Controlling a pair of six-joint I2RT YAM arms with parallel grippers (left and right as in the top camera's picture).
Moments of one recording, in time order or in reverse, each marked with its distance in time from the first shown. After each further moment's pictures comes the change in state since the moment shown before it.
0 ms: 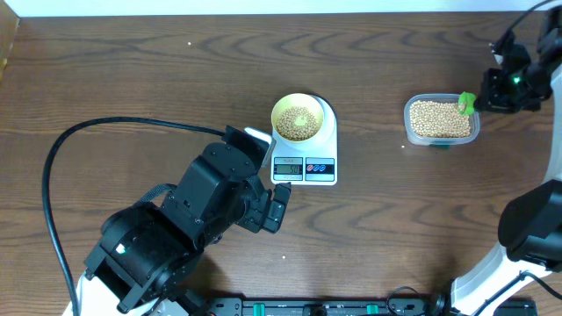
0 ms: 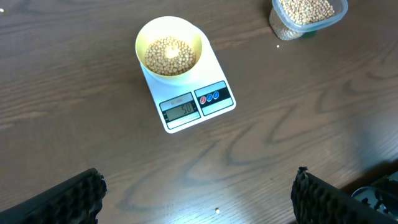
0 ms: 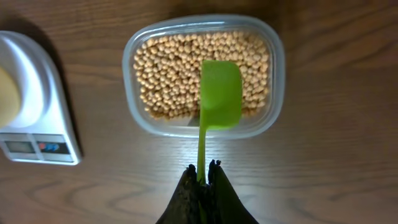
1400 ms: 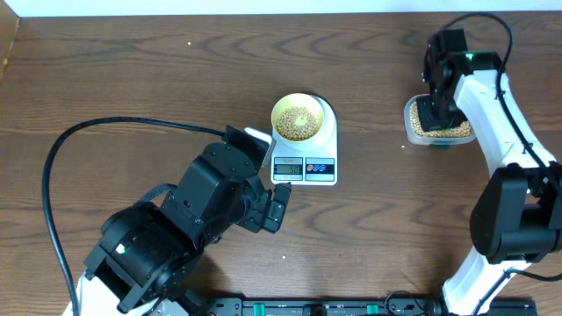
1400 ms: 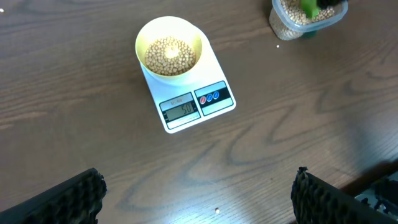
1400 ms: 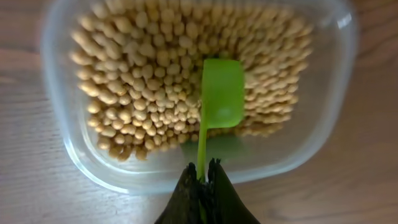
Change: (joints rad) left arm 0.000 0.000 0.000 0.000 0.000 0.000; right arm 0.305 0.000 -0.367 0.307 0.462 0.180
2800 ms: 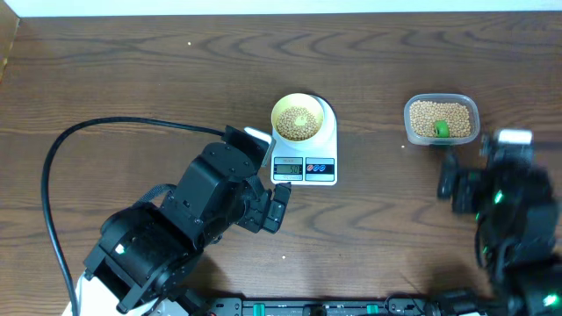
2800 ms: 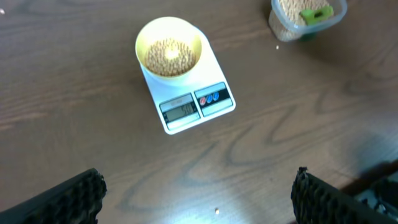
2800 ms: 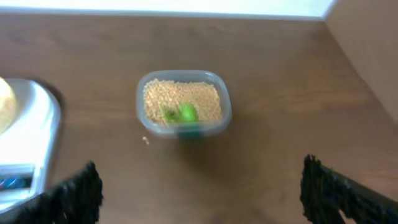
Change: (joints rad) left arm 0.000 0.000 0.003 0.000 0.000 0.000; right arm 0.154 -1.311 -0.724 0.314 0.131 0.113
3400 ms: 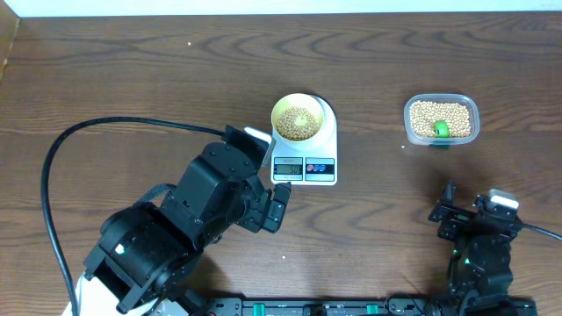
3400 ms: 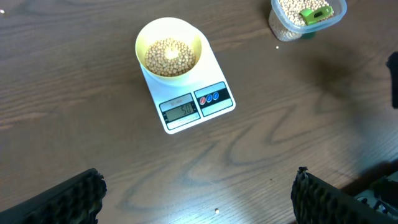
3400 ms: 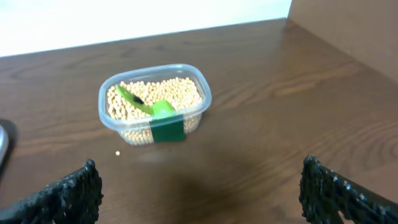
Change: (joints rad) left arm 0.000 0.000 0.000 0.000 0.000 0.000; right arm 0.000 -0.512 -0.599 0.326 0.126 0.087
